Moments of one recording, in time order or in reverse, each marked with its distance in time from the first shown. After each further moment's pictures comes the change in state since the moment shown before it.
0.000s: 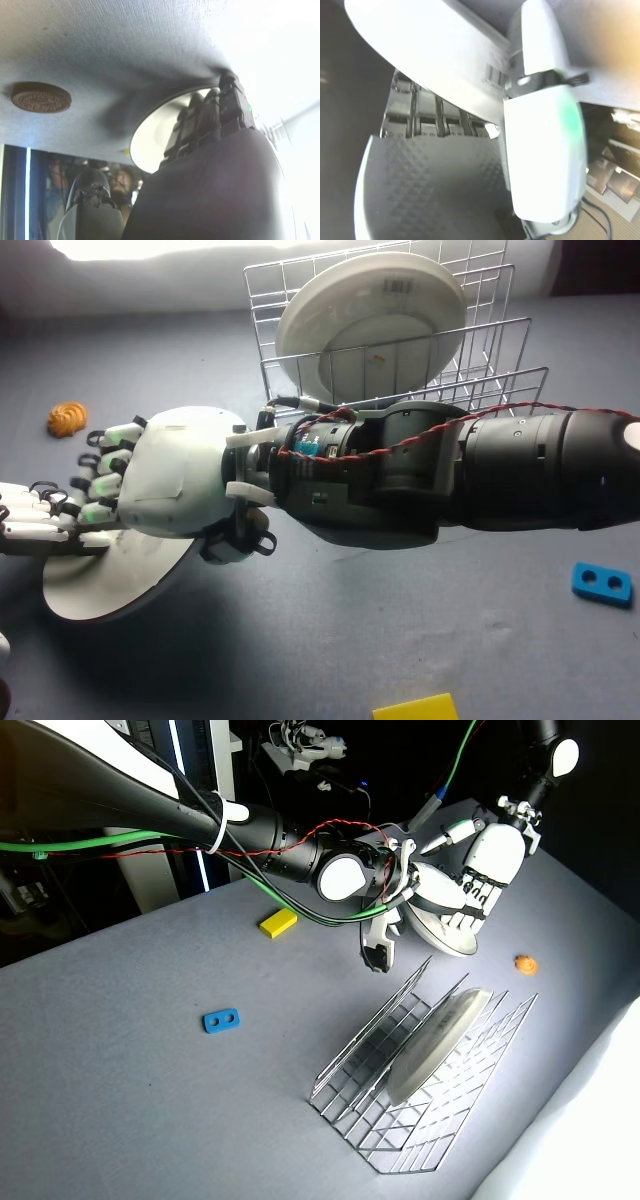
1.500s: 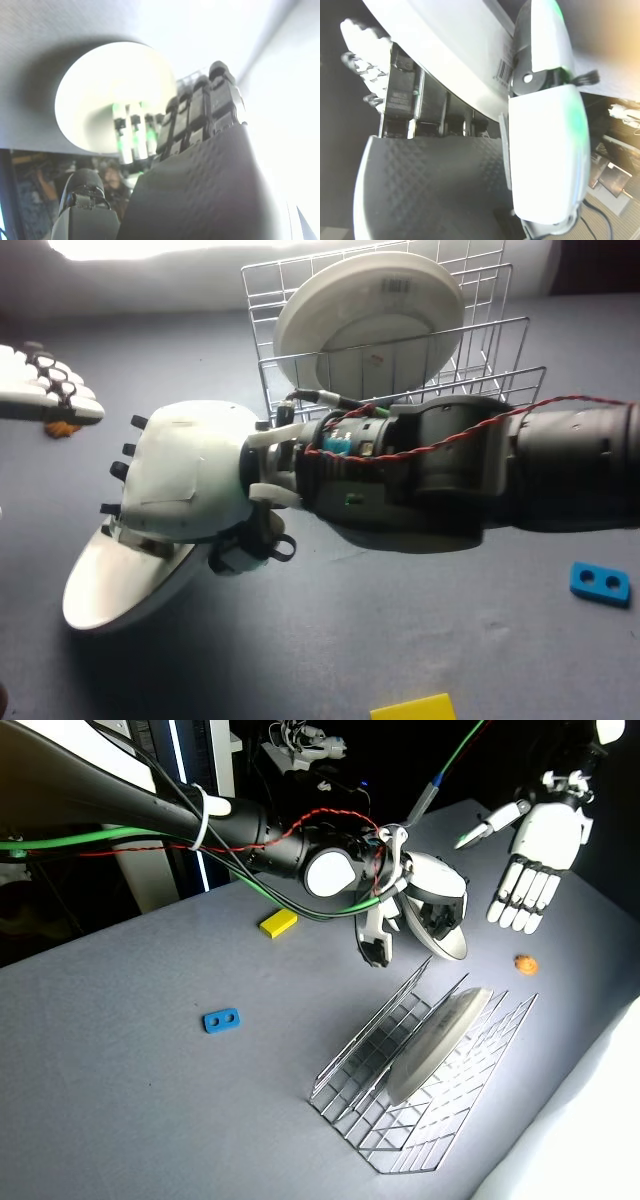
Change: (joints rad) left arm -0.416 0.061 0.065 0.164 -0.040 -0.089; right arm 0.027 0.104 -0.128 0.020 0.026 -0.024
